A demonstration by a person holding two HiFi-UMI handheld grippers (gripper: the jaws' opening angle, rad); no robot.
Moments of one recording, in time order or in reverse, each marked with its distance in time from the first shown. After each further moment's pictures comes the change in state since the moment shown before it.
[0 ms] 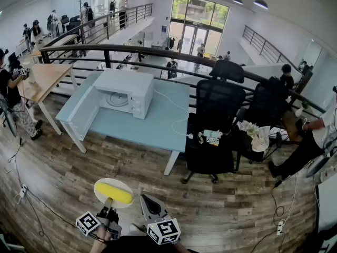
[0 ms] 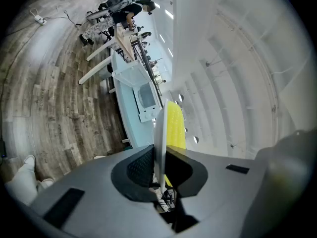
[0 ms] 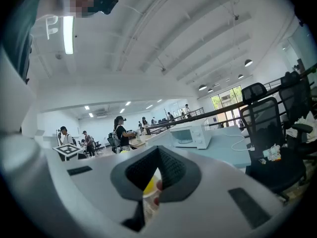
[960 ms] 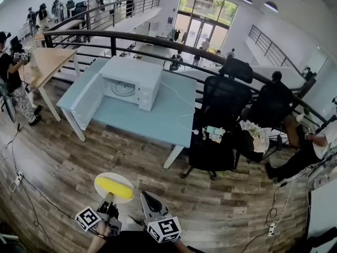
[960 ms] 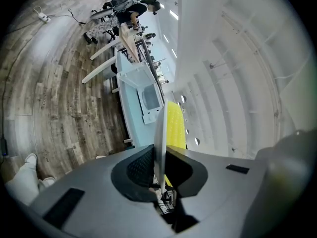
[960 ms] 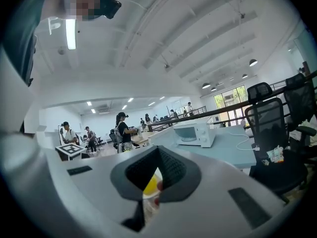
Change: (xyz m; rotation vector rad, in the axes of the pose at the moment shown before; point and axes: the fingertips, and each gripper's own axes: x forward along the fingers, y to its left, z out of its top) left arm 0.003 0.025 0.025 -0.012 0.008 0.014; right arm 0.027 0.020 -0.012 -0.031 0.024 0.012
